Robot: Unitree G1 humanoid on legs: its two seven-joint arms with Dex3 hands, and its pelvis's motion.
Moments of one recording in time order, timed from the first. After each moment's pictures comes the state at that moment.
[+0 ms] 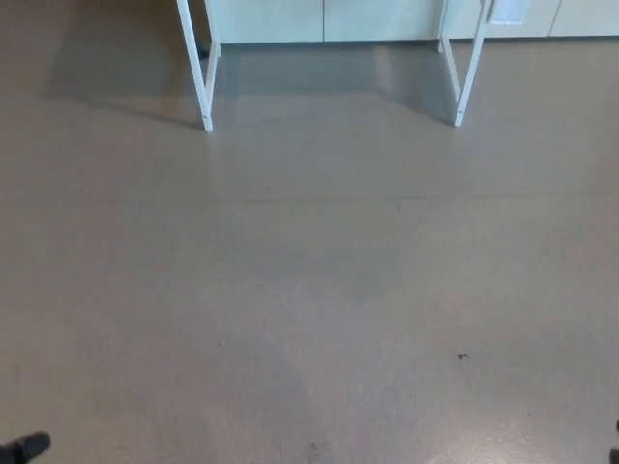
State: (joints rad) left_arm -0.03 0.32 0.43 0.92 -0.07 0.03 -0.20; right_arm -0.02 -0.32 -0.32 0.85 0.05 0.01 0.12
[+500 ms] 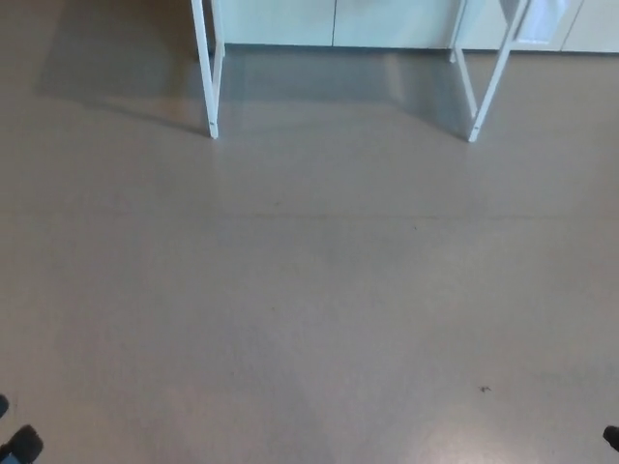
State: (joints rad) left_arm -0.07 0.31 0.62 0.94 -0.26 0.04 -0.30; right_arm -0.05 -0.29 -0.46 0.85 0.18 -0.04 0.21
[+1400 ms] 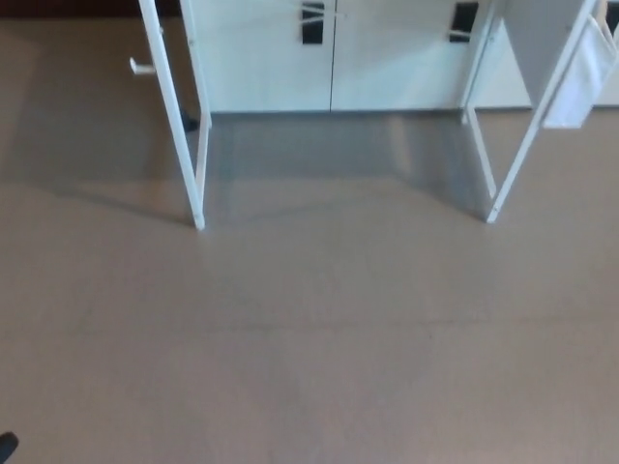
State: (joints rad) left_arm 0.03 0.31 0.56 0.91 -0.33 0.05 -0.35; right_arm 0.07 -0.29 -0.43 0.86 0.23 -0.10 0.26
